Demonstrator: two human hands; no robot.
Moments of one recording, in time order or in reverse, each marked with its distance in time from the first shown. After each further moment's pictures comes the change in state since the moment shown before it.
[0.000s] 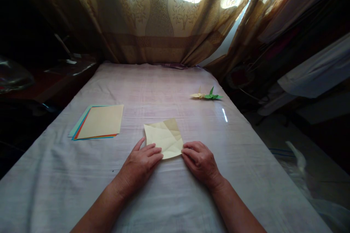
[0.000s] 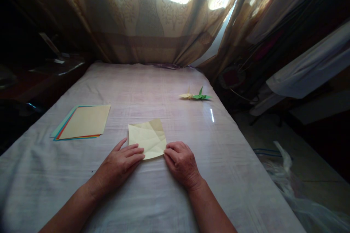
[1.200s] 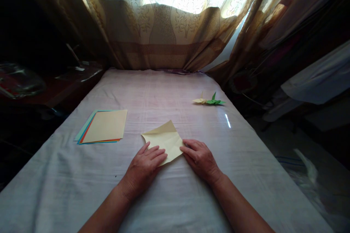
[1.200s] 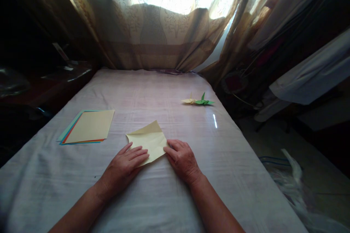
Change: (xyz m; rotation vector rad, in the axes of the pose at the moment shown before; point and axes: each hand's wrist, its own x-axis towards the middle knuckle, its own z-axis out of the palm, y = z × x) left_hand 0.005 -0.003 0.004 0.008 0.087 0.022; right_hand 0.019 0.027 0.014 -0.179 0.004 -0.172
